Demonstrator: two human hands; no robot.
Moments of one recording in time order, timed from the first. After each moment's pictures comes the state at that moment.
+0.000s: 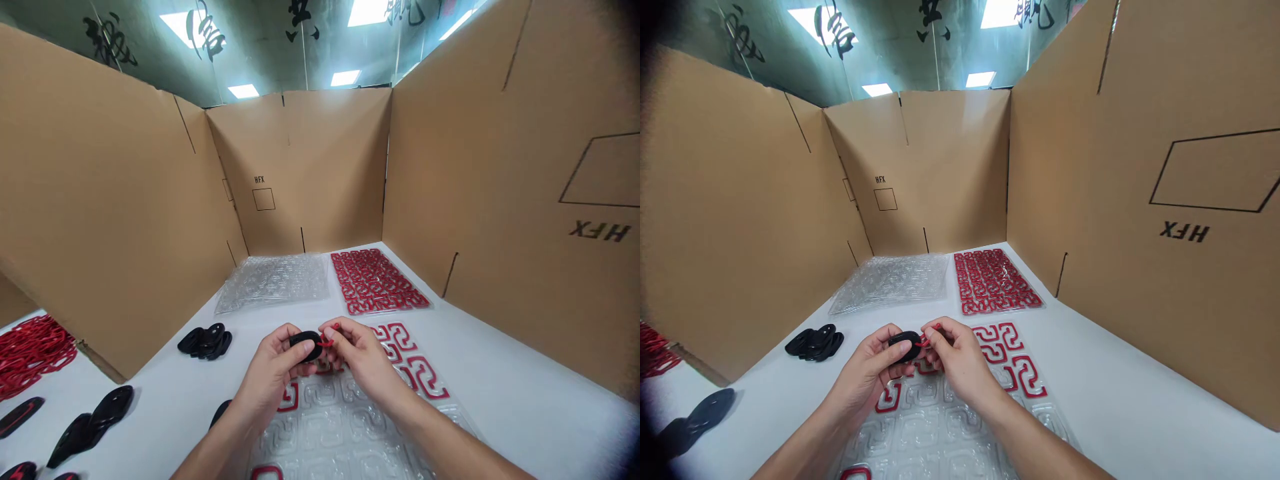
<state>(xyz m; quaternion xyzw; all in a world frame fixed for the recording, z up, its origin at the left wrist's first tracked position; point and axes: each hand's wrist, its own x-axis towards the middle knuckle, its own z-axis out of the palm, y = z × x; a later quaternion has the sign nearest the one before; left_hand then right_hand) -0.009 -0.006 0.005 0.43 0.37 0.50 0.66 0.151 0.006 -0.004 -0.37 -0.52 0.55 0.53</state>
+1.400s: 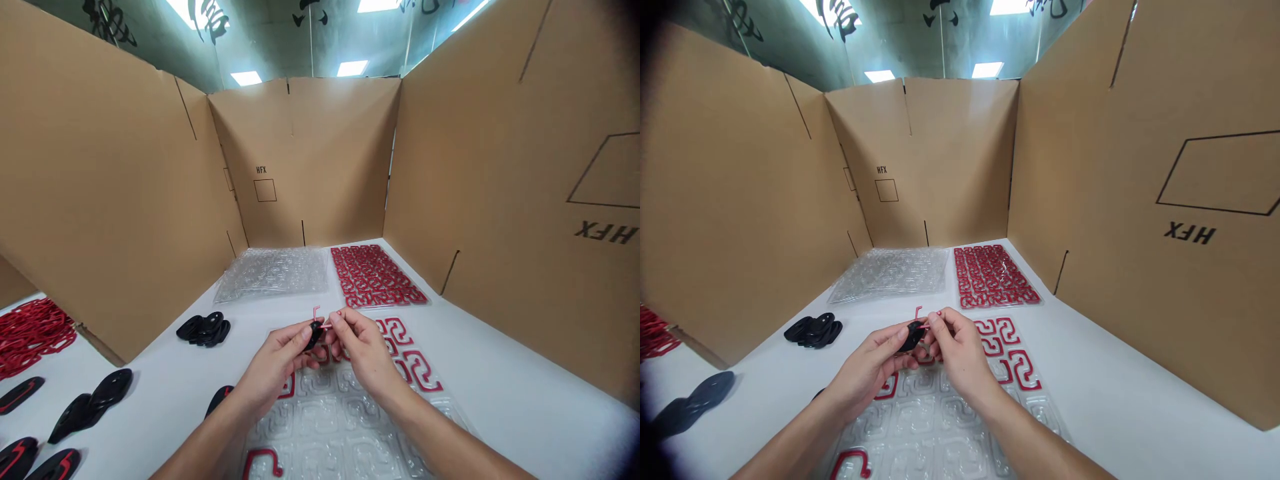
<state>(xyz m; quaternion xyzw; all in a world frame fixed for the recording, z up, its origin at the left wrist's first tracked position) -0.008 -0.009 0.008 0.53 0.29 0.43 0.67 0.153 -0.001 0.001 -0.37 -0.53 0.52 0.56</state>
